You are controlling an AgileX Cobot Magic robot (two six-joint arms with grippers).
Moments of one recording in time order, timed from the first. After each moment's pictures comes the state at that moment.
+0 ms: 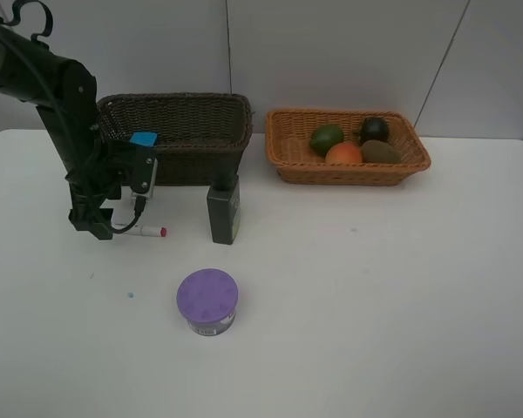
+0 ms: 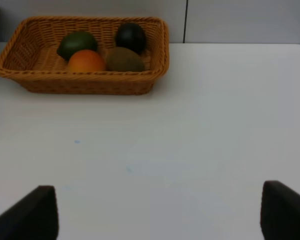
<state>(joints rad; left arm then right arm) -0.24 2.06 -1.24 0.13 0.69 1.19 -0.03 0.00 -0.52 0.00 1.06 -0.02</state>
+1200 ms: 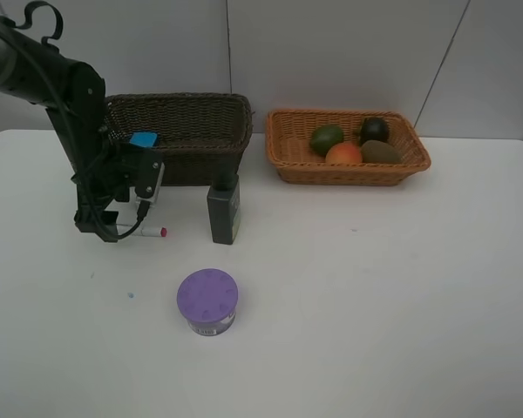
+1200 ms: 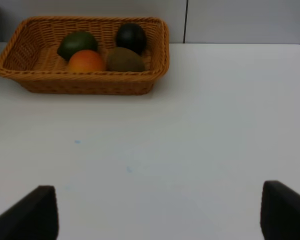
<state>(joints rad) -0.27 2.08 -1.25 0.09 0.72 1.24 -0.03 0.00 -0.52 0.00 1.06 -0.02</state>
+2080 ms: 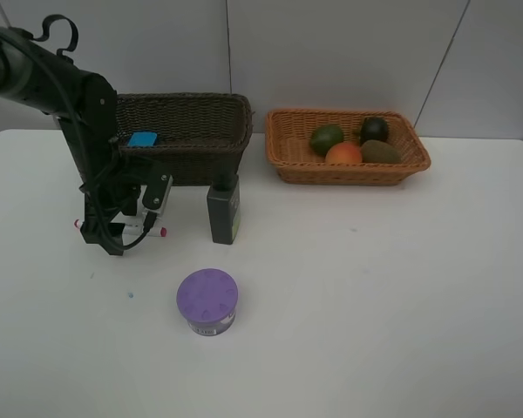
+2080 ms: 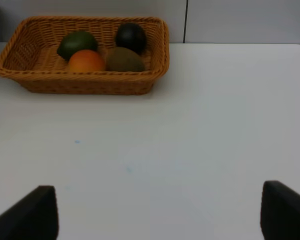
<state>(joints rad) -0.29 2.10 -1.24 0.08 0.73 1.25 -0.03 0.00 -0.52 0.00 1.06 -0.02</state>
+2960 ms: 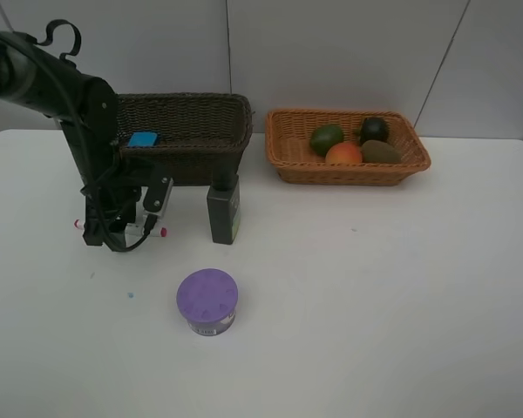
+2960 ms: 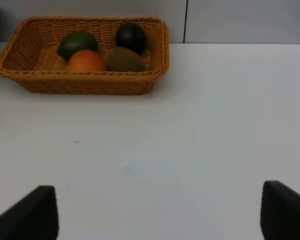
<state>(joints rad) -0.29 2.11 -1.24 0.08 0.73 1.25 -0.03 0.00 -0.52 0.00 1.06 -0.02</state>
